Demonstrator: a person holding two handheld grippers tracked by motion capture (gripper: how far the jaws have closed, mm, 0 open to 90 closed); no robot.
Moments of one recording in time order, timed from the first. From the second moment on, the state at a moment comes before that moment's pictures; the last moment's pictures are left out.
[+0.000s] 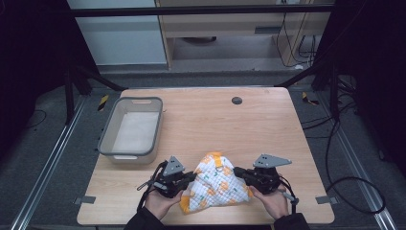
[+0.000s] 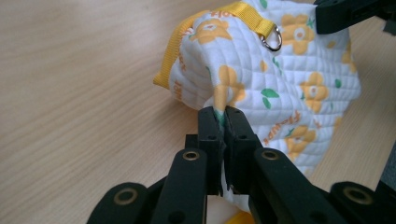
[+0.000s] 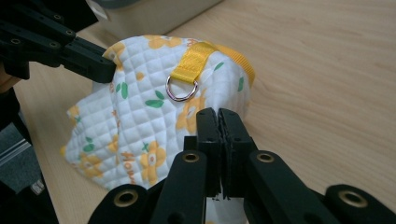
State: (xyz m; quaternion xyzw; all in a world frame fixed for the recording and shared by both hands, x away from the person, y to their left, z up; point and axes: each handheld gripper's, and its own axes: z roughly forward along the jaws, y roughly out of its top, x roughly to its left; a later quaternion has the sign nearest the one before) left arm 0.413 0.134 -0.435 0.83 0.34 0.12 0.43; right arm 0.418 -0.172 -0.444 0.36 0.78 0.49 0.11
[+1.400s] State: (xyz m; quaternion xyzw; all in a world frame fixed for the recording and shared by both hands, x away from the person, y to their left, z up) left arm 0.482 0.179 -0.407 0.76 0.43 0.21 0.45; right arm 0.487 -0.181 -0.416 0.40 0.75 0.46 0.26
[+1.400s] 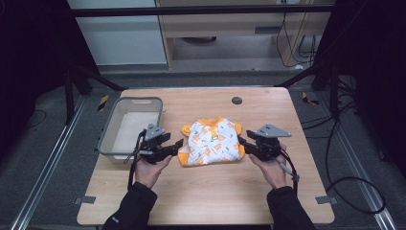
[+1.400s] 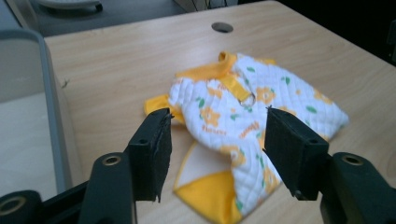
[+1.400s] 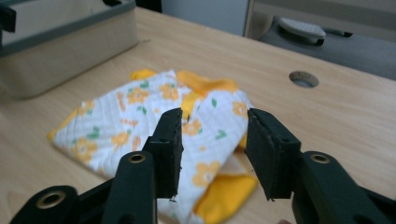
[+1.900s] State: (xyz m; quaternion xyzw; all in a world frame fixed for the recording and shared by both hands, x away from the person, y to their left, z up) left arm 0.469 0.178 -0.458 0.80 0.41 0.20 0.40; right arm 0.474 -0.189 -0.470 0.40 0.79 0.42 0.21
